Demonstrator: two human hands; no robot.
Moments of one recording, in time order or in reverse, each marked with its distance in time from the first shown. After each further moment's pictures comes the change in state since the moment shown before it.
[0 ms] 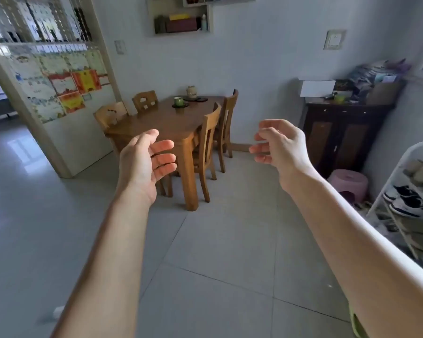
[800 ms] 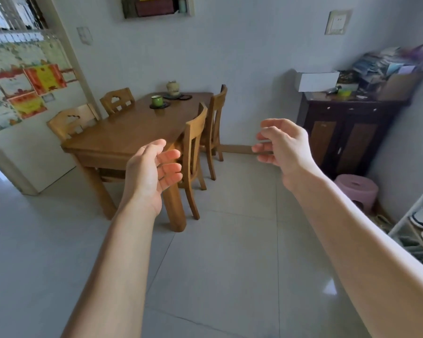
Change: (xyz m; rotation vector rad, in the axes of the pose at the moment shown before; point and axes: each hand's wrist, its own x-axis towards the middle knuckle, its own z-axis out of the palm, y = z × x) left_hand 0.236 -0.093 0.152 0.040 -0.008 -0.144; right_hand 0.291 0.096 0.024 -0.012 0.094 0.078
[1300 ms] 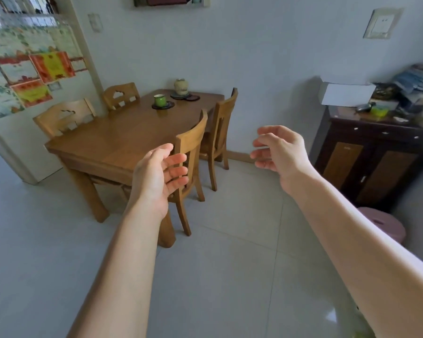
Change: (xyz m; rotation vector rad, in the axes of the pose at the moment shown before) left_hand 0.151 -0.037 0.179 -0.085 0.090 -0.077; right_hand 0.260 0.035 -0.017 -0.029 -0.158 0.078
